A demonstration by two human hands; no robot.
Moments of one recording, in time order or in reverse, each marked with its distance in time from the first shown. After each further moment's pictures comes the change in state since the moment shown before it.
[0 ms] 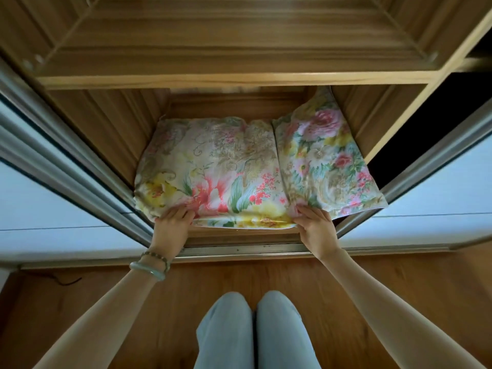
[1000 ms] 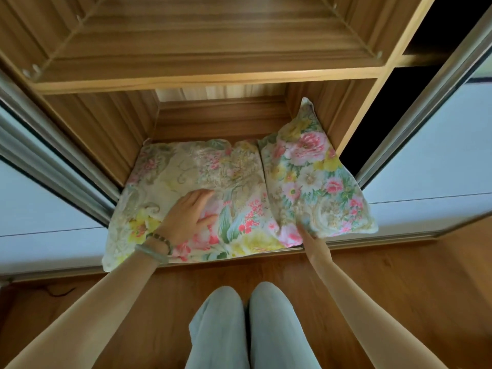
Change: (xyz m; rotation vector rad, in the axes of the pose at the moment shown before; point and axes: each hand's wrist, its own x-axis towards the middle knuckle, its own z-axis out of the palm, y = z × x) left_hand 0.025 0.035 -0.034 -0.385 -0.274 0.090; right_hand -0.066 -0.008 -0.009 0.783 -0.292 1.206
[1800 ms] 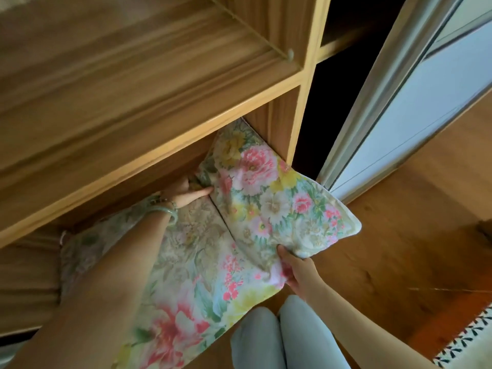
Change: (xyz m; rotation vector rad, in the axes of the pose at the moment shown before) left_hand 0.298 -0.012 0.034 -0.304 -0.489 -0.320; right_hand 0.026 -0.015 0.022 1.109 -0.005 0.287
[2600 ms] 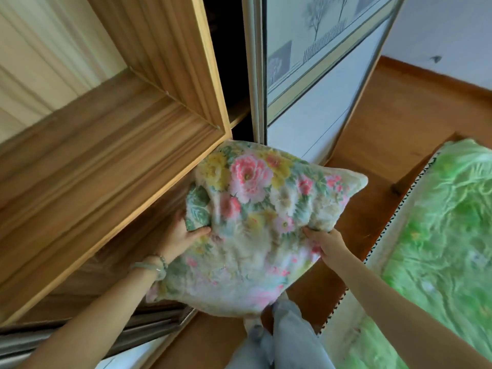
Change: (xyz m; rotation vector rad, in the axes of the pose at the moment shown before) left_hand -0.255 0.074 -0.042 -0.227 -0.063 0.405; right_hand -0.250 -0.091 -0.078 0.026 0.245 -0.262
